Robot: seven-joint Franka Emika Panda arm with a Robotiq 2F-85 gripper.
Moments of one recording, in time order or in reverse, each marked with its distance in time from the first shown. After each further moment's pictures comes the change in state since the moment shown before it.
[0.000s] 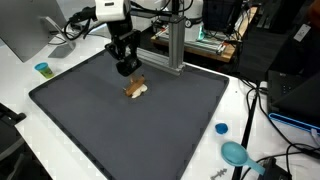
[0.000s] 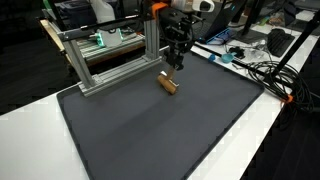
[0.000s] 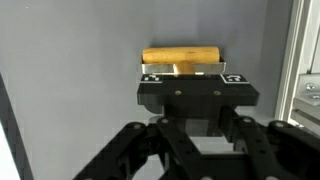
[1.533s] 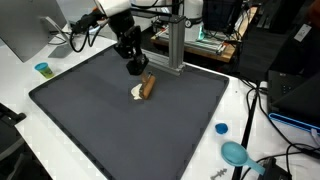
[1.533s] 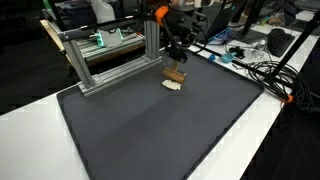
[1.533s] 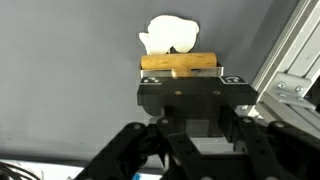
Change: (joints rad) arm -0.037 -0.014 0.018 0.021 0.213 -0.107 -0.457
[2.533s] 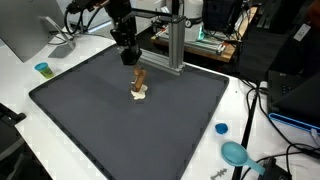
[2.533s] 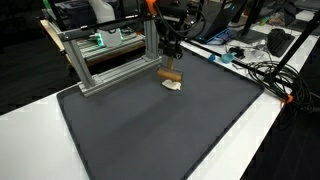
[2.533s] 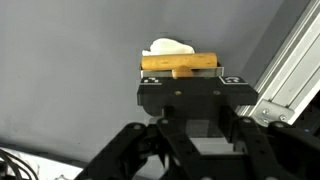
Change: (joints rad) arm 0.008 -0.114 -0.038 -0.108 -0.051 0.088 -0.100
